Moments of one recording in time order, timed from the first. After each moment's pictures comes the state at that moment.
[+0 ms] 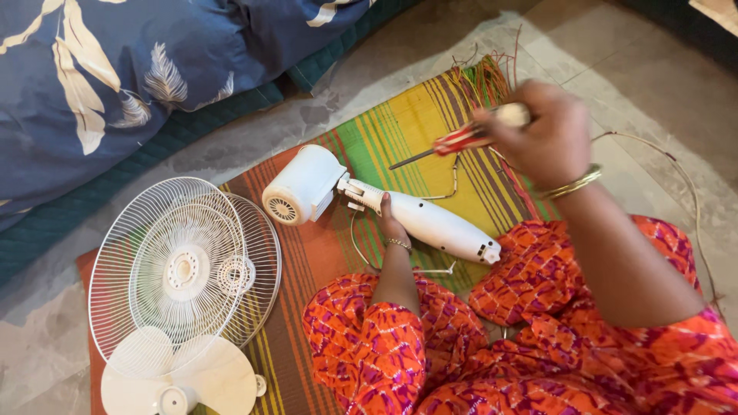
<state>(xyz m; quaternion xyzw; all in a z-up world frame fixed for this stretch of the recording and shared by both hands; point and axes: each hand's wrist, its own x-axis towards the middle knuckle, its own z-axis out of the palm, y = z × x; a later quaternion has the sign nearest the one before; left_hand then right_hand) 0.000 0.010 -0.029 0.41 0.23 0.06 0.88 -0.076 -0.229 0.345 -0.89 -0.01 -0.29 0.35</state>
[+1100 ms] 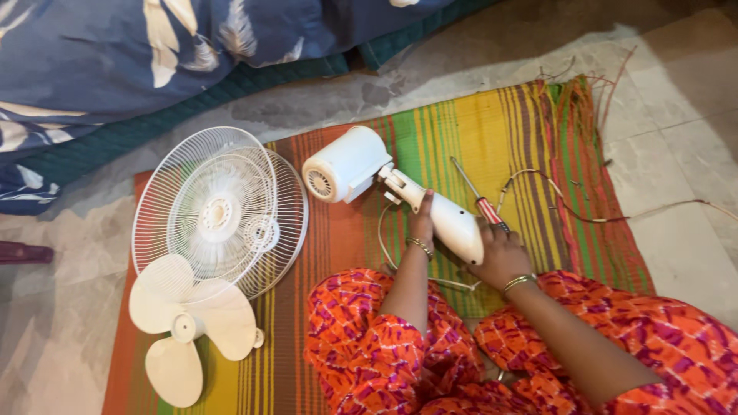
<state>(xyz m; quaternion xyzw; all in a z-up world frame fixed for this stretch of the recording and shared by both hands) 0.003 0.005 0.006 0.53 0.29 -0.01 0.79 -0.089 -0.169 0.147 -0.98 -0.05 0.16 0.13</state>
